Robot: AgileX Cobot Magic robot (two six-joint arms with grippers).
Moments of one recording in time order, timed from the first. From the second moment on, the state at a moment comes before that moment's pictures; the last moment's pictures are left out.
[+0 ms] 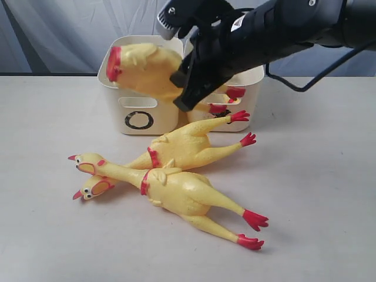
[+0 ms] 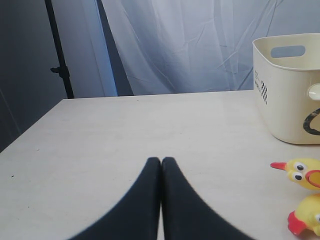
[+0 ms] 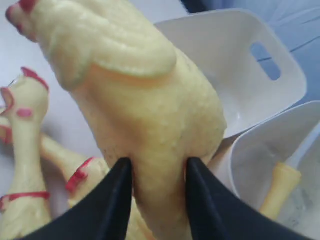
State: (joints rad) left arm 0.10 0.00 0.00 0.00 0.21 0.09; right arm 0.61 1.63 -1.28 0.41 0.41 -0.89
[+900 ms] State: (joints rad) left arm 0.10 0.00 0.00 0.00 0.21 0.09; right arm 0.59 1.84 -1.28 0.89 -0.52 -0.80
